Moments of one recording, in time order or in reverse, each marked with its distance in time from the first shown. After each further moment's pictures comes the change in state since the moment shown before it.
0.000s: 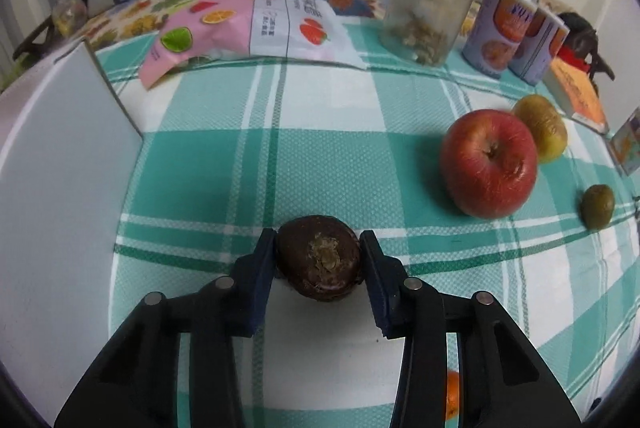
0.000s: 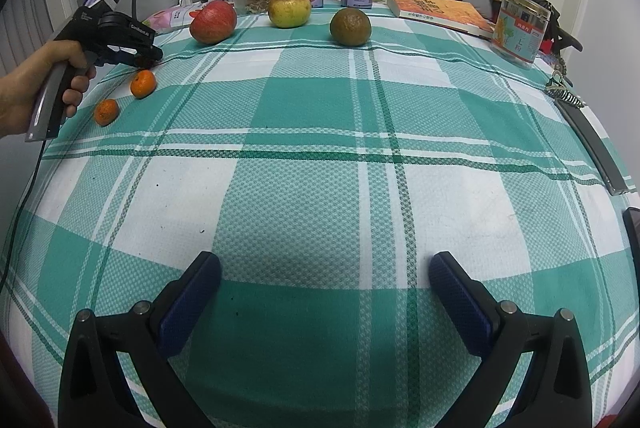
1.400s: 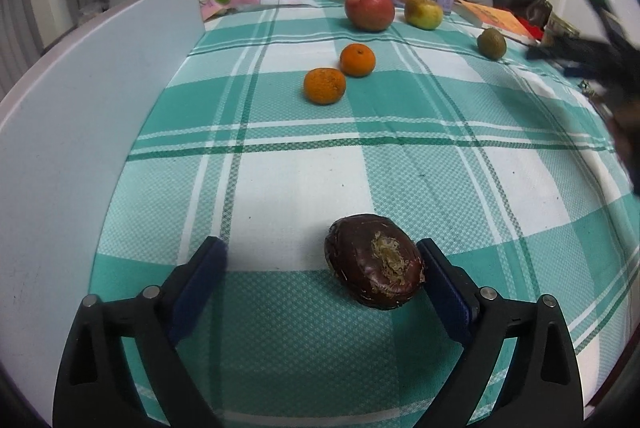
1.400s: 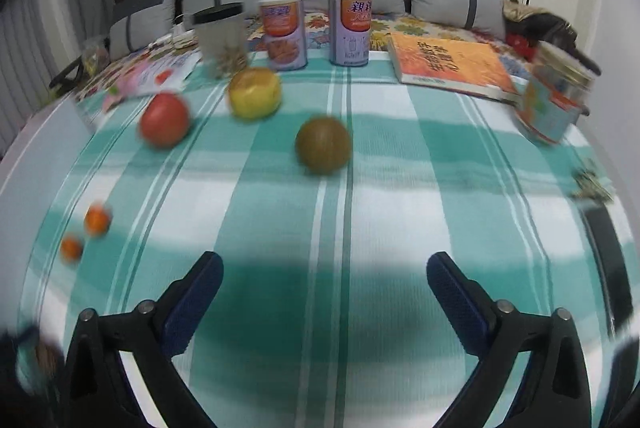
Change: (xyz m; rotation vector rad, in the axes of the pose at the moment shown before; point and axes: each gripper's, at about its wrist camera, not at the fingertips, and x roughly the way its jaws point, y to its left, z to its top) left arm -0.119 -0.025 -0.233 0.080 -0.112 0.018; right arm 0.062 -0.044 0.164 0.009 -0.032 0.054
